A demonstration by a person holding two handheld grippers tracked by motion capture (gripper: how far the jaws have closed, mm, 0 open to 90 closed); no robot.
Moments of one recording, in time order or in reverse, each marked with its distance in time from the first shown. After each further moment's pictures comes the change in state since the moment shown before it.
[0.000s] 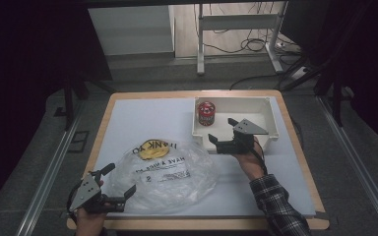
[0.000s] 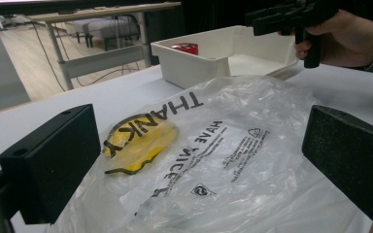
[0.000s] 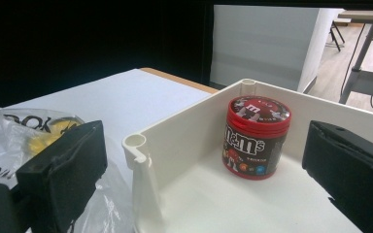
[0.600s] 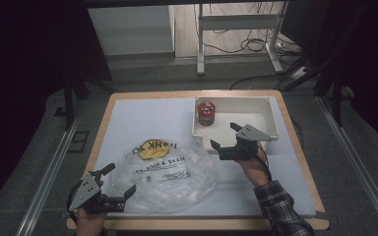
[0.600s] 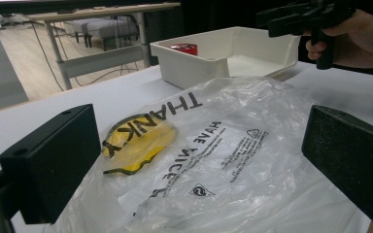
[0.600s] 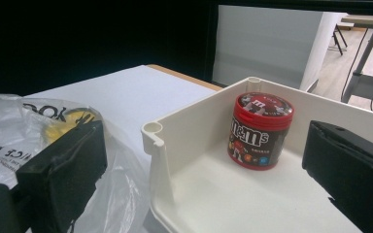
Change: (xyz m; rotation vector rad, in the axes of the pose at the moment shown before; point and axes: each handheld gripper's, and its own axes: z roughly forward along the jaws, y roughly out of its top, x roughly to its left) left arm 0.000 0.000 0.000 0.004 0.001 0.006; right arm 0.009 -0.001 -0.020 0.006 0.010 -0.024
